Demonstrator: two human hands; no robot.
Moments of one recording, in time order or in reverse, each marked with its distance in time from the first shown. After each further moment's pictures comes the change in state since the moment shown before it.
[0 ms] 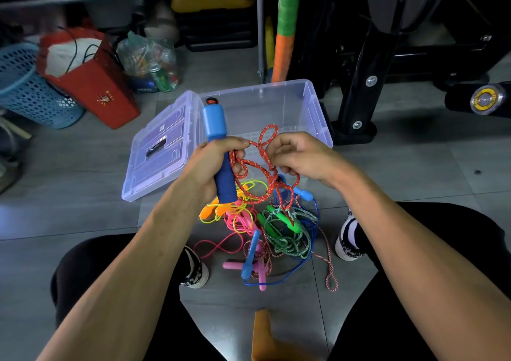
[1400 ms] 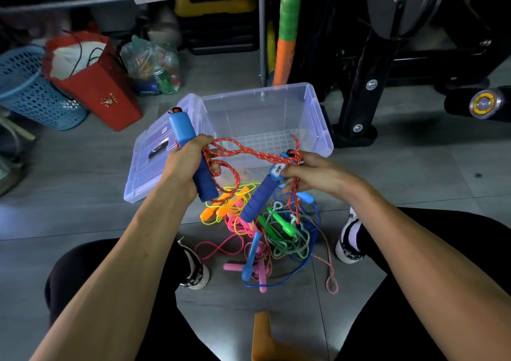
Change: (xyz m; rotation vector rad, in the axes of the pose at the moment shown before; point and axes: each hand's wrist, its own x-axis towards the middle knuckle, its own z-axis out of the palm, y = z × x) left_hand 0.018 0.001 -0.034 -0.065 0.304 -0.035; right_hand -0.011 0.032 -0.004 0.202 -0.071 0.116
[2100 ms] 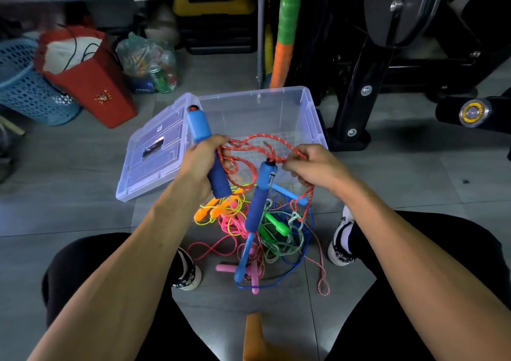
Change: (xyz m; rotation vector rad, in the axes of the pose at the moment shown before) left_hand -0.003 -0.010 0.027 -0.112 -0.132 -0.029; right_hand 0.012 -0.004 -0.006 -0.247 0.289 0.021
